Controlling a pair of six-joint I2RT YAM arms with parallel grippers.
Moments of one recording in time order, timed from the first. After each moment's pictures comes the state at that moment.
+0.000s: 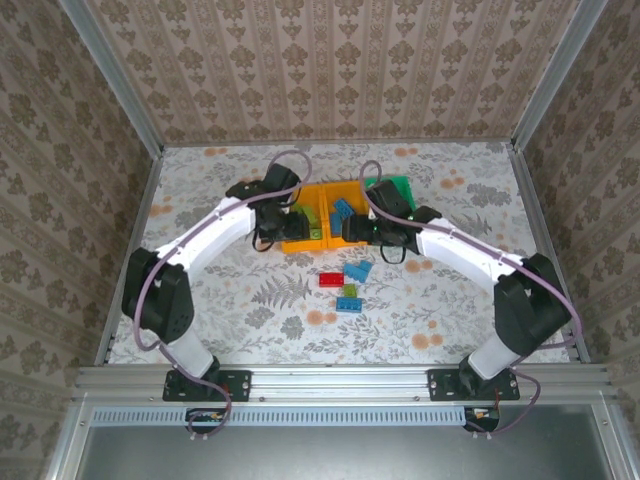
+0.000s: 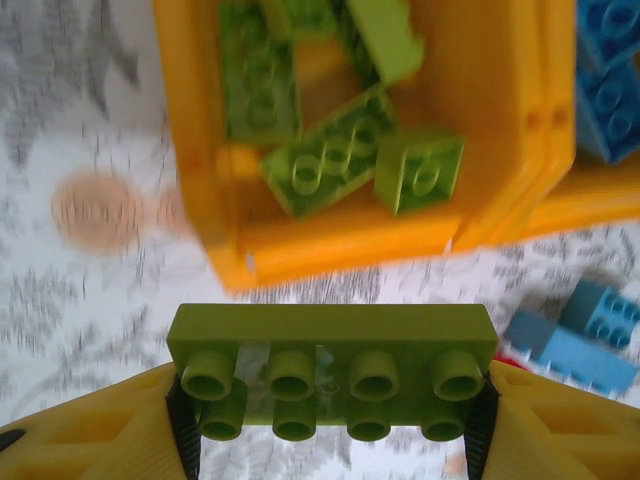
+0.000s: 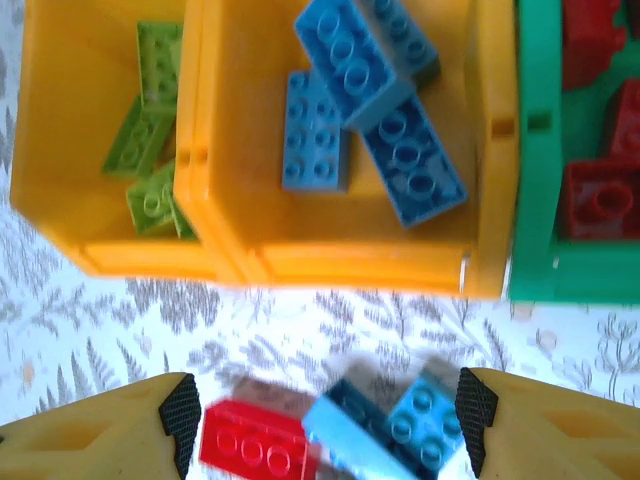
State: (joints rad) left arm -0.57 1.71 1.41 -0.89 0.03 -0.50; right arm 0.57 1.56 1.12 -0.47 -0.03 0.56
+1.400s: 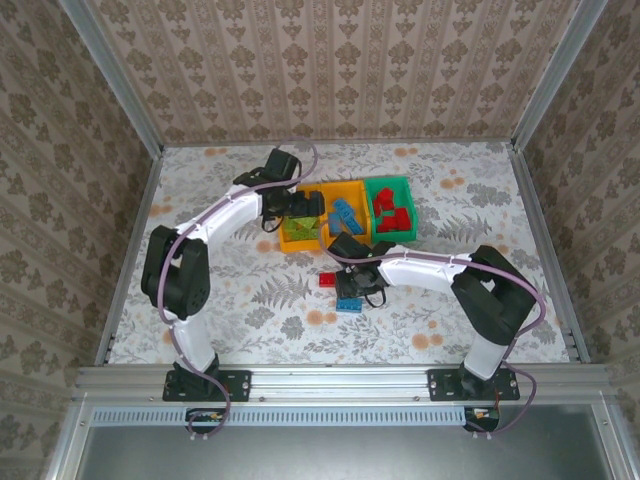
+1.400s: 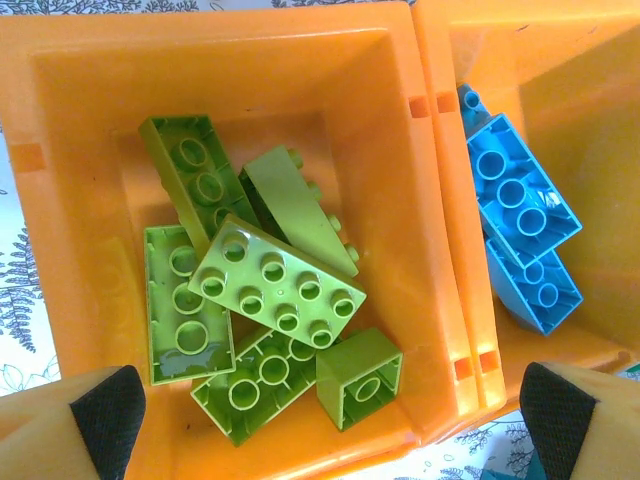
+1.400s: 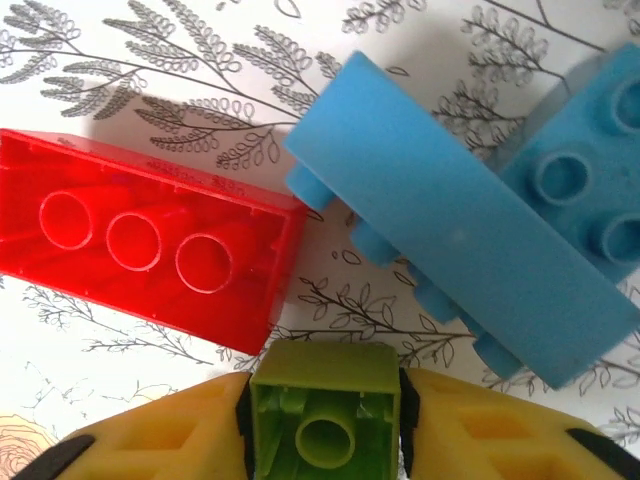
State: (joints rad) left arm -0.51 1.84 1.47 -0.64 0.11 -0.44; right arm 0.81 1.73 1.04 -0.57 0.05 0.60
